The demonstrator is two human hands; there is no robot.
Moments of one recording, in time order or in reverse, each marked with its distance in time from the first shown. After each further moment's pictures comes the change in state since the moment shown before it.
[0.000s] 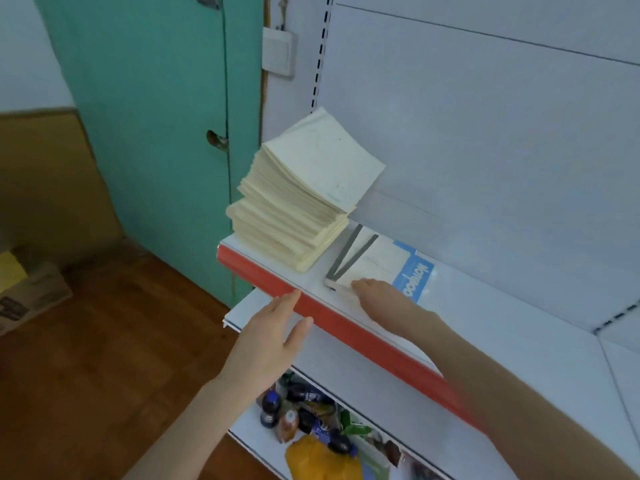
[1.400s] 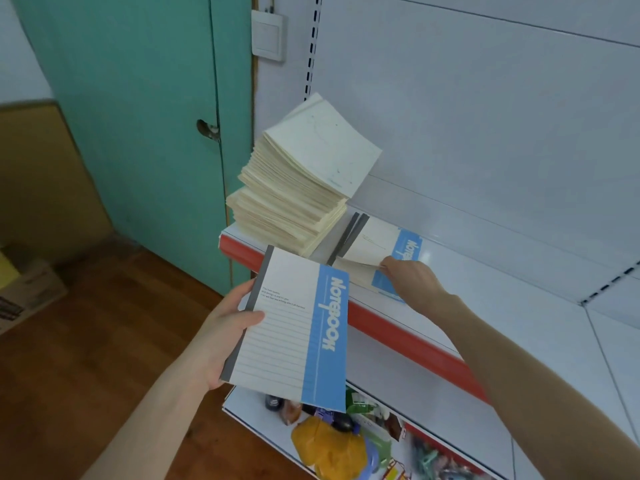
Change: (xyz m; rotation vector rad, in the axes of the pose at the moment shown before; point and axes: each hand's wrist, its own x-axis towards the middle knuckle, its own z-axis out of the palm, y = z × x) left_hand -0.015 -0.029 -0.043 -0.925 -0.143 -0.581; right_hand -0.012 0.028 0.000 -0.120 0.161 0.112
